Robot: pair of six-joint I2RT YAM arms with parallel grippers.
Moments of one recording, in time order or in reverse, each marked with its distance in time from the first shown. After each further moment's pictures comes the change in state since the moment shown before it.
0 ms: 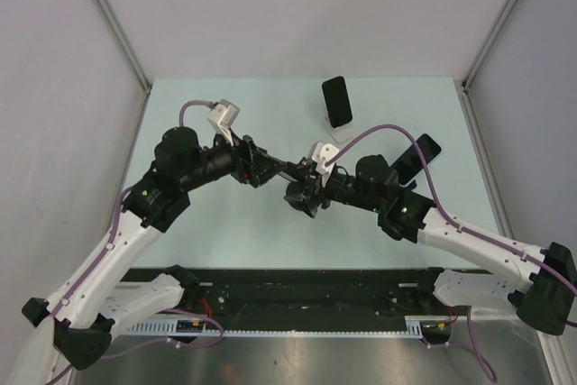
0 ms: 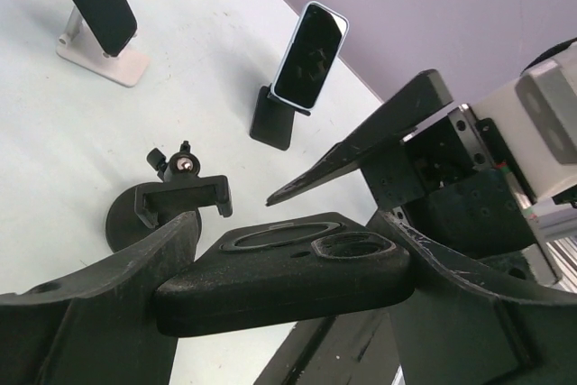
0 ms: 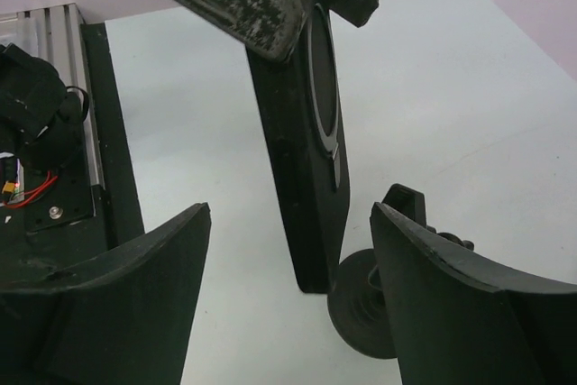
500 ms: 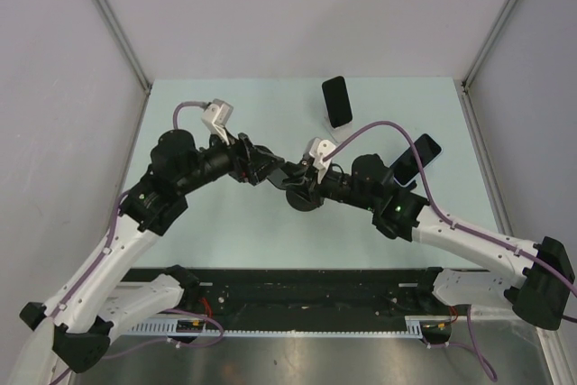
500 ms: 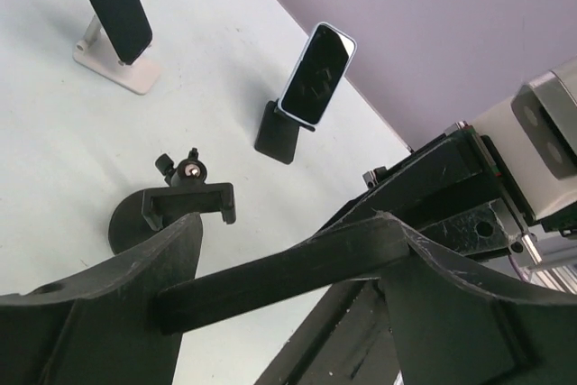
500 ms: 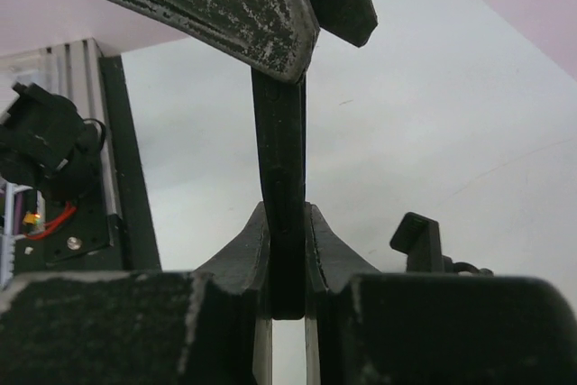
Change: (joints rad) left arm 0.001 -0.014 -0.003 0.002 -0.050 -0.037; right arm 0.011 0.061 0.017 0.080 0.011 0.046
